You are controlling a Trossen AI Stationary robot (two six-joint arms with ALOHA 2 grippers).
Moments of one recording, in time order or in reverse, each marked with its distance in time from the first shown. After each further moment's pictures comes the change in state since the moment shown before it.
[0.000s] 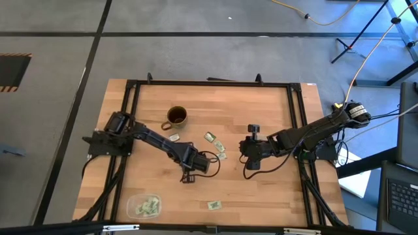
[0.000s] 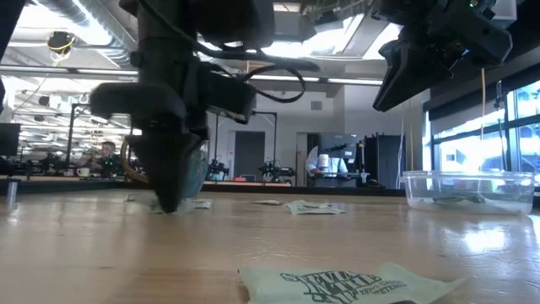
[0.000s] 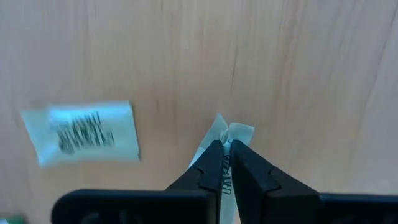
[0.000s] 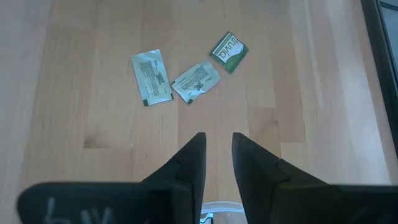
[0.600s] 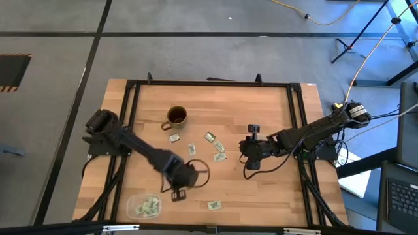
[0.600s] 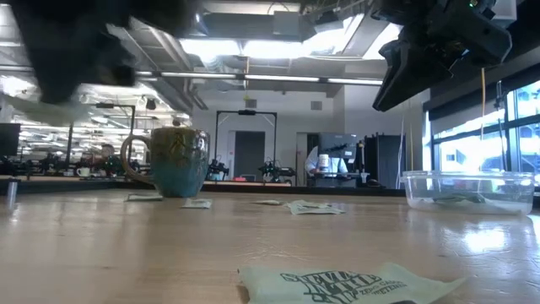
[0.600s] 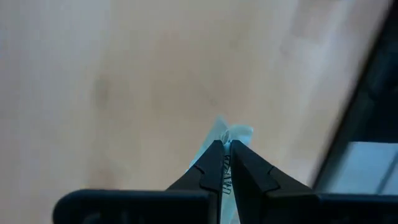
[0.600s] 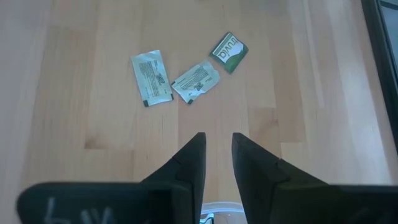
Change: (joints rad) left arm -0.179 -0.196 0.000 -0.029 0.228 -0.390; right arm 0.000 0.000 0.000 0.001 0.000 0.003
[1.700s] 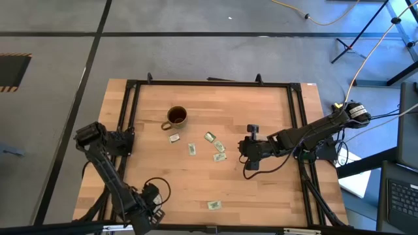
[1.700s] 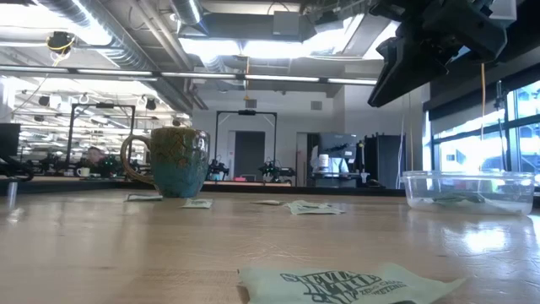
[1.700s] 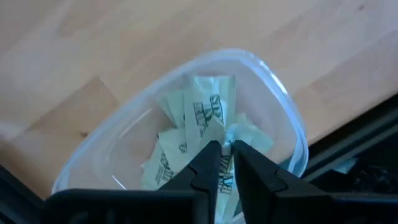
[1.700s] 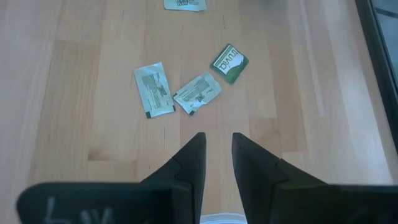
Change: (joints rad) left arm -0.537 0.048 0.001 -0.112 -0.254 -1.218; right arm 0.000 0.000 0.000 0.040 0.000 -0.008
